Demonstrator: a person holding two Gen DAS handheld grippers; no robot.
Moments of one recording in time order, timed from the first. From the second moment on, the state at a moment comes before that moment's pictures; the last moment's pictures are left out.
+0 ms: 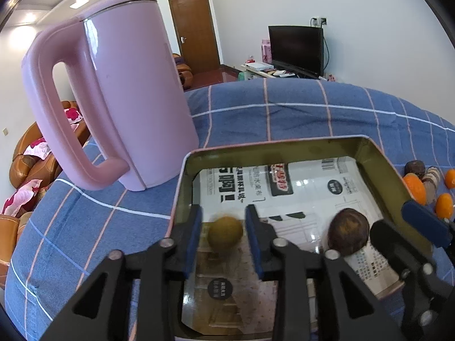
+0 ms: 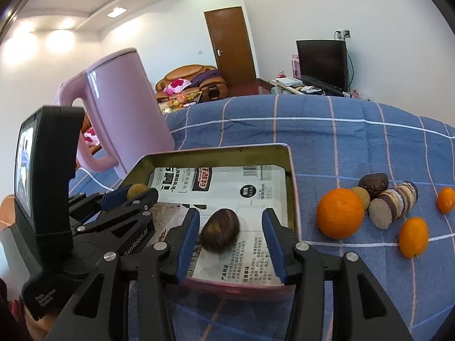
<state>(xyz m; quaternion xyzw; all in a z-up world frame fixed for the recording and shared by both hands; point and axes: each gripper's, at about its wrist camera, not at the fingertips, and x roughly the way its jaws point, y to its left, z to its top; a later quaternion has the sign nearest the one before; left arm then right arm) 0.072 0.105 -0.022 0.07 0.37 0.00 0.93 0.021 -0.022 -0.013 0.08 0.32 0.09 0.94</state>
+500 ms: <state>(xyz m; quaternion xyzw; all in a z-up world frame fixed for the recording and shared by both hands) 0.052 0.094 -0.002 0.07 0.30 -0.01 0.95 0.000 -0.052 0.011 0.08 0.23 -0.03 0.97</state>
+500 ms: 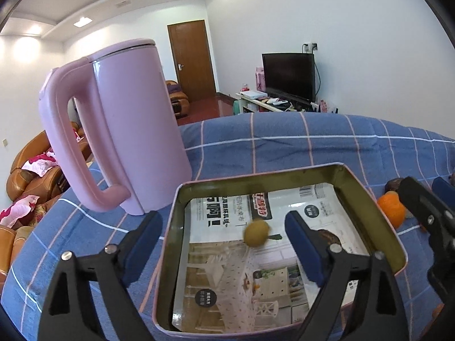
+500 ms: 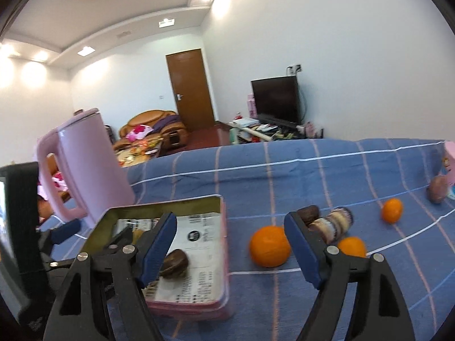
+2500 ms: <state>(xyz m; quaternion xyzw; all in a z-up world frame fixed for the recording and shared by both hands) -0.017 -0.007 0.003 0.11 0.26 -0.09 0.95 -0.082 -0.241 0.004 0.08 0.27 -0.17 0.94</state>
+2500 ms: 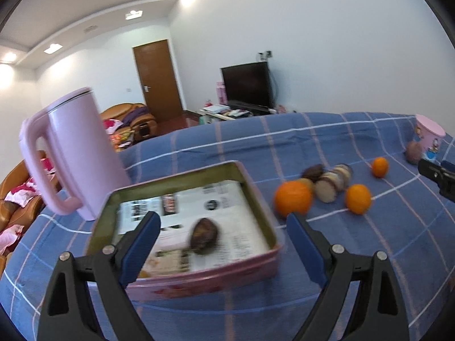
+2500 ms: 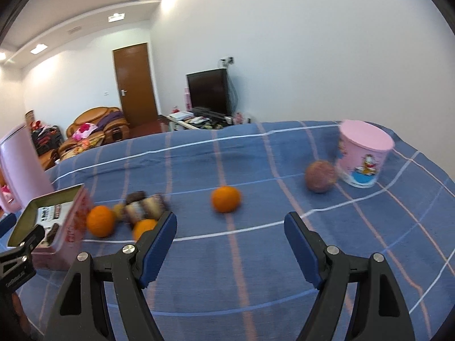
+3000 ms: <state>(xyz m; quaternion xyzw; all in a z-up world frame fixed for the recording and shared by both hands) 0.001 -0.146 0.014 0.13 0.30 -0.22 0.92 -0.068 -0.365 -0.007 0.15 0.31 -0.21 0.91</state>
